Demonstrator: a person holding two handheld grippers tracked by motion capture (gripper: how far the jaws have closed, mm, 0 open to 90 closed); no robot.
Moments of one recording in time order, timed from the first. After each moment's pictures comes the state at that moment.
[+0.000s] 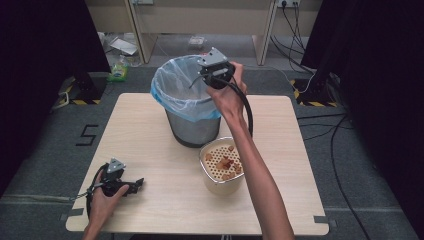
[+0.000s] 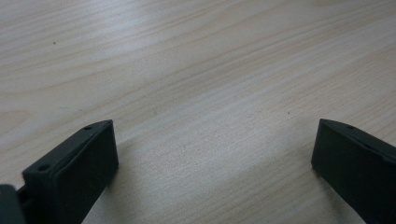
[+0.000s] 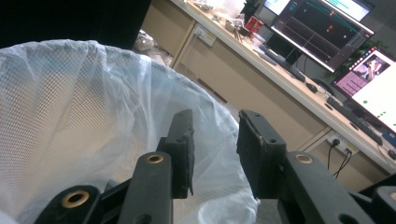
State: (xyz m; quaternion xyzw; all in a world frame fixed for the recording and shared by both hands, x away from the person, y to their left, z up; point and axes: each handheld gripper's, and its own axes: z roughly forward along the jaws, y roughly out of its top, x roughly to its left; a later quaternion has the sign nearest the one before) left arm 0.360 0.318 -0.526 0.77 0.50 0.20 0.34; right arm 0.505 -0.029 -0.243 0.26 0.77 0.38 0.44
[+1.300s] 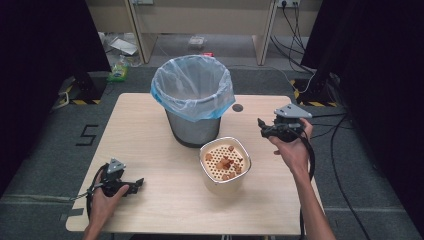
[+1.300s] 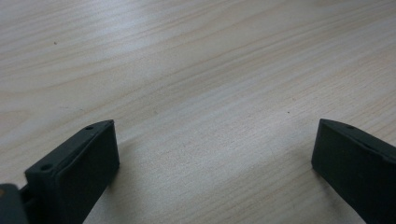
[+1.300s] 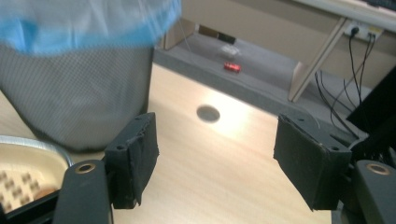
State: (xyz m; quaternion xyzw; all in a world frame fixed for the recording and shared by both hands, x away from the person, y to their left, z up) left arm 0.359 0.317 -0.526 0.77 0.50 0.20 0.34; right arm 0.431 -0.203 -0.344 0.41 0.75 0.40 0.34
